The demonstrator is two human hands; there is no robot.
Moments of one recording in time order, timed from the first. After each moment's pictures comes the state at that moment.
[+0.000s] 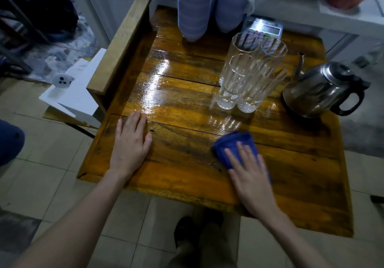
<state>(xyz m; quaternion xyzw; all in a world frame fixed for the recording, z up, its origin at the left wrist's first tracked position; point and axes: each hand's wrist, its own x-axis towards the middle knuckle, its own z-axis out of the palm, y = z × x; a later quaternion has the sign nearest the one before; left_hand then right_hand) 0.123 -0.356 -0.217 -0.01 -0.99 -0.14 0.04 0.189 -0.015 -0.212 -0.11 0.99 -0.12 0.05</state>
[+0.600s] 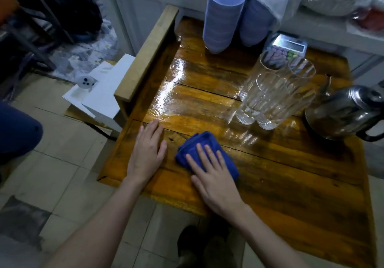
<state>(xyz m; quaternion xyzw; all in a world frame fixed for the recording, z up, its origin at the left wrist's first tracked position) 0.124 -0.359 -0.211 0.02 -0.98 -0.20 0.05 0.158 -0.132 -0.207 -0.27 0.95 -0.10 0.09</state>
